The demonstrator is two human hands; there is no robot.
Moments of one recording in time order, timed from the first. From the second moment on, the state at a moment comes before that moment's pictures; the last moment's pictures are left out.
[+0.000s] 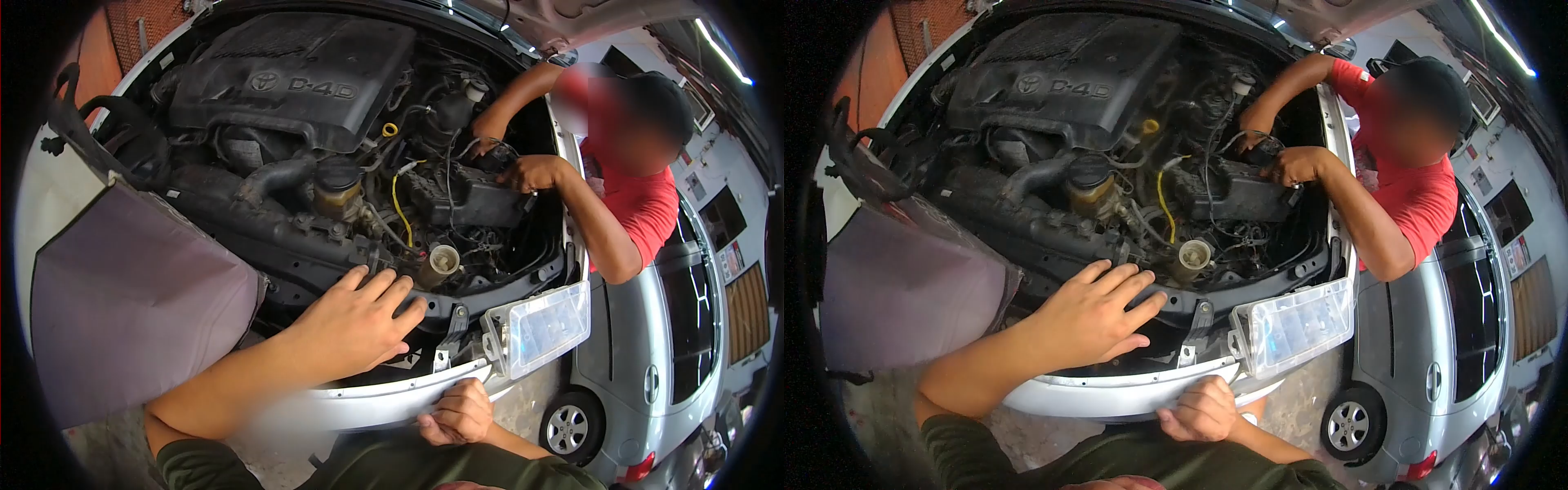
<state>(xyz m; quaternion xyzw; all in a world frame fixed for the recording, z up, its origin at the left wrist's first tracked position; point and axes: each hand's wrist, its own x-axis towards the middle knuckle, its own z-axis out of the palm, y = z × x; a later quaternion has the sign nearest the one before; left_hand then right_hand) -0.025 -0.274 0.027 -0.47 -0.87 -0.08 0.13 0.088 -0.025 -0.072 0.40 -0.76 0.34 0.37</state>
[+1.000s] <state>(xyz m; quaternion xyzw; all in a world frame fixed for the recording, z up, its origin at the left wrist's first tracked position) -0.027 -0.276 0.027 -0.48 -0.87 -0.08 0.11 0.094 -0.028 -0.074 0.39 -0.78 0.31 0.37</state>
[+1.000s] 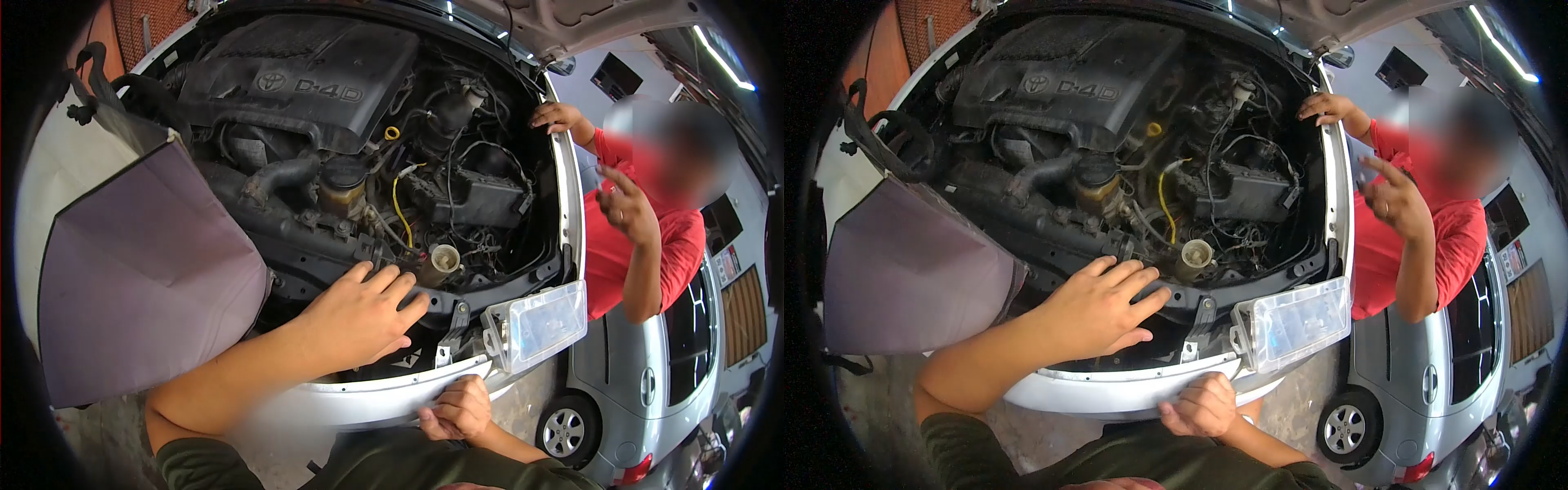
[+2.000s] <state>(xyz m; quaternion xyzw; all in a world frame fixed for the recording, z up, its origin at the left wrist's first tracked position) -0.025 -0.276 0.025 -0.47 -0.87 -0.08 0.12 0.090 -0.034 -0.075 0.38 -0.76 0.33 0.41</state>
